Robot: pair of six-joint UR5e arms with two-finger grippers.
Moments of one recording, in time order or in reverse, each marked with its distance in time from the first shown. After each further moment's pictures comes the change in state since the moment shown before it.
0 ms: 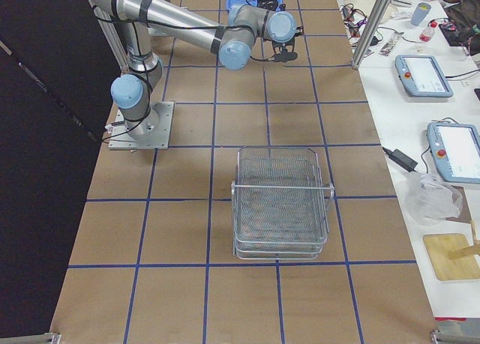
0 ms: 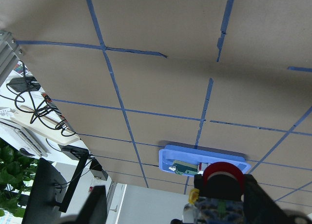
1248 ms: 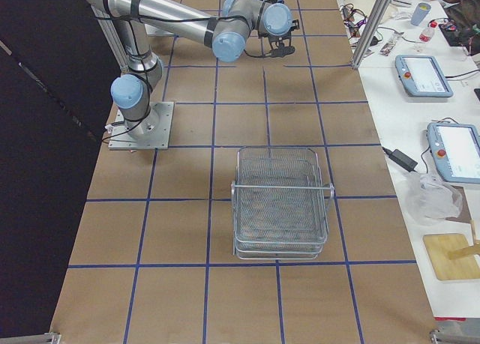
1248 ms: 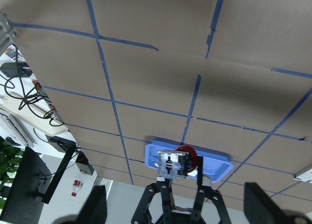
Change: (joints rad) left arm 0.065 0.051 -0.065 -0.124 0.084 -0.002; right arm -0.007 -0.027 -0.017 0.068 -0.015 -0.086
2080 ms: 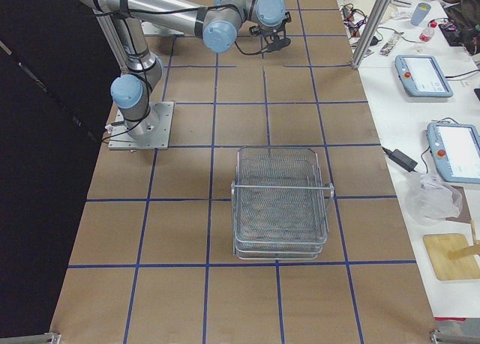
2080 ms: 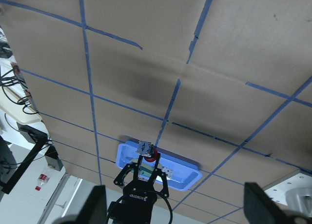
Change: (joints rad) left arm 0.268 0.046 -0.198 -0.007 0.145 0.351; right arm -0.001 -0.066 0.001 0.087 -0.028 -0.144
